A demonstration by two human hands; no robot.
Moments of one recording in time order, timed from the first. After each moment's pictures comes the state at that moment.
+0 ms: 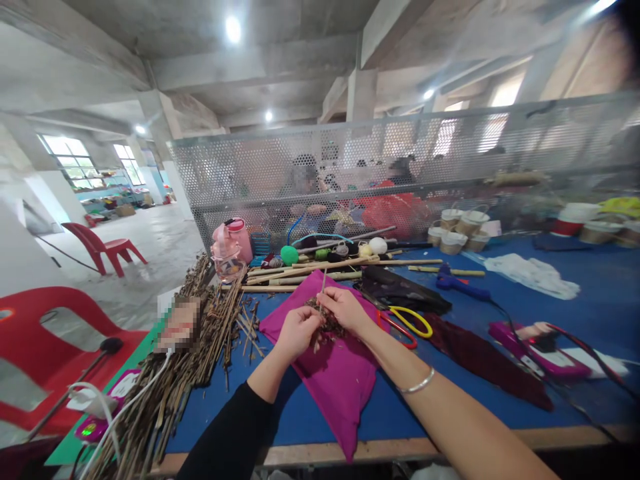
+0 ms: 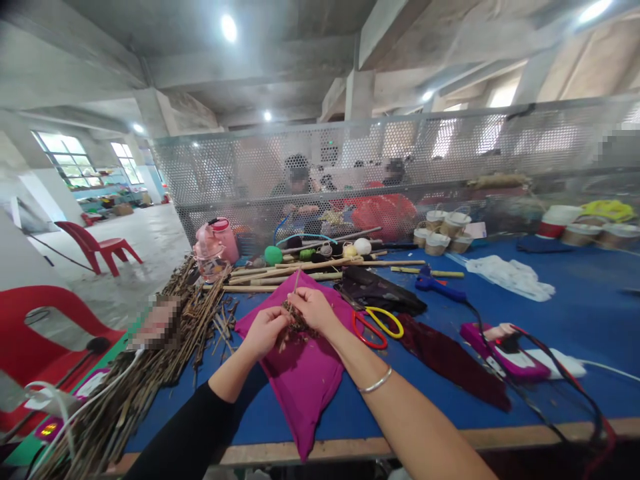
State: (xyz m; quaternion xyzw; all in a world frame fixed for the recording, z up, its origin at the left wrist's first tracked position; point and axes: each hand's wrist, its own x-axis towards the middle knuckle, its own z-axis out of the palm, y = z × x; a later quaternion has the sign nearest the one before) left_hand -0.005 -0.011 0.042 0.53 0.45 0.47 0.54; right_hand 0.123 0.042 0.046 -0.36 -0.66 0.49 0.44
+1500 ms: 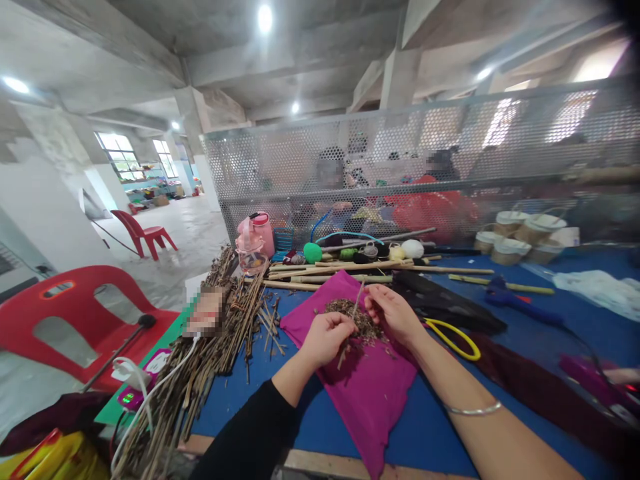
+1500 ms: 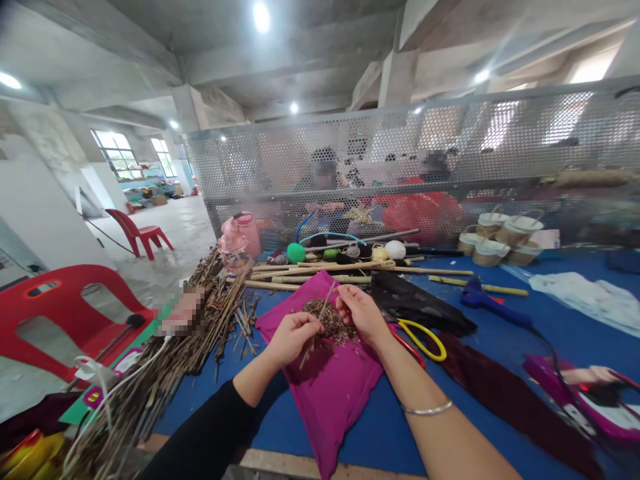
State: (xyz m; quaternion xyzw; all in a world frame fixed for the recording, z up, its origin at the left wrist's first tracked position) left_hand -0.002 -0.010 0.033 0.53 0.45 0.47 0.55; right_hand 0.156 0.060 0.033 -0.37 -0.54 0.58 0.49
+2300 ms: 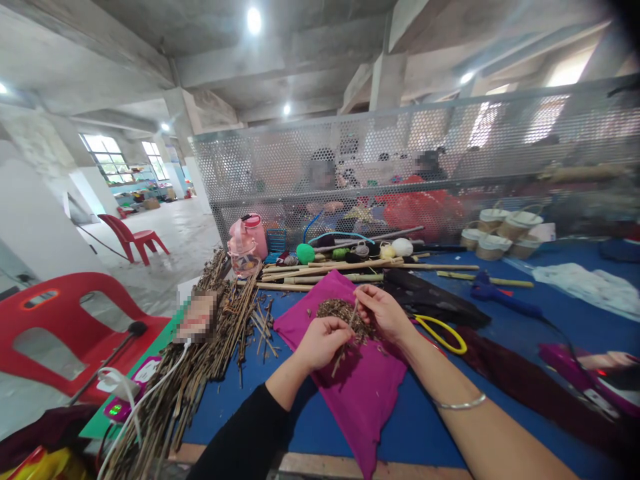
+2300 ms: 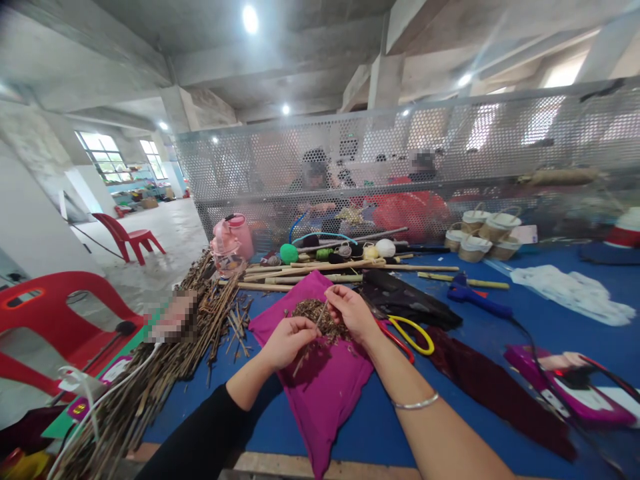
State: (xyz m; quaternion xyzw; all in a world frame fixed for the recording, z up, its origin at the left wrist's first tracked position) left_hand -0.001 -0.014 0.032 0.56 0.45 0.42 0.55; right_hand 0.153 0.053 0.038 -0.35 -0.53 0.60 0.48
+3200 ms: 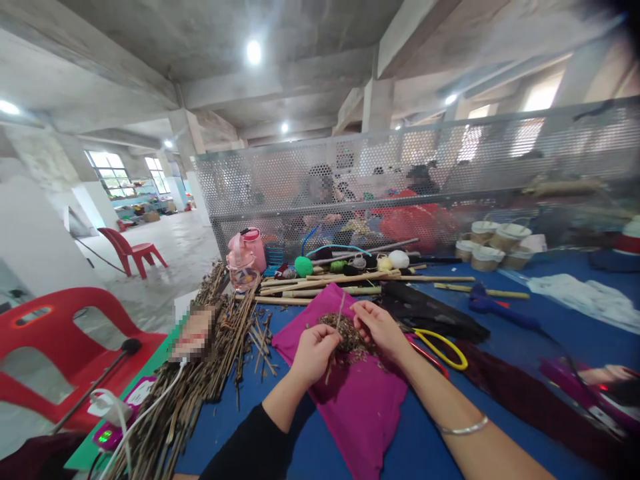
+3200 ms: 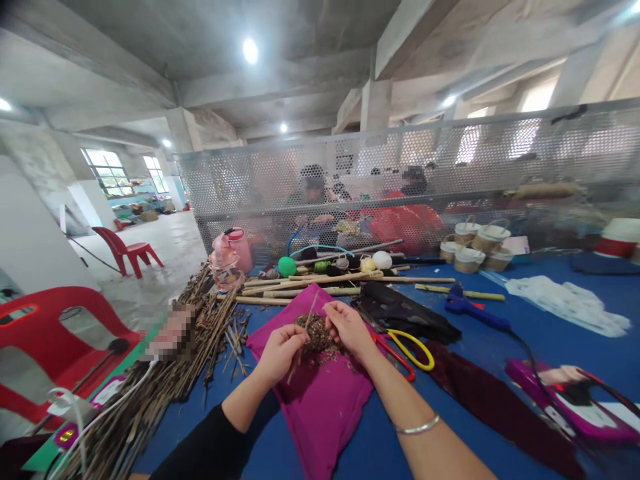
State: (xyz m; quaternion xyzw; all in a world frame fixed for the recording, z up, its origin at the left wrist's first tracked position) left_hand -0.001 -0.005 0.028 0.51 0.47 0.50 0.52; right_hand 0.154 0.055 0.030 -0.41 -0.57 0.55 0.46
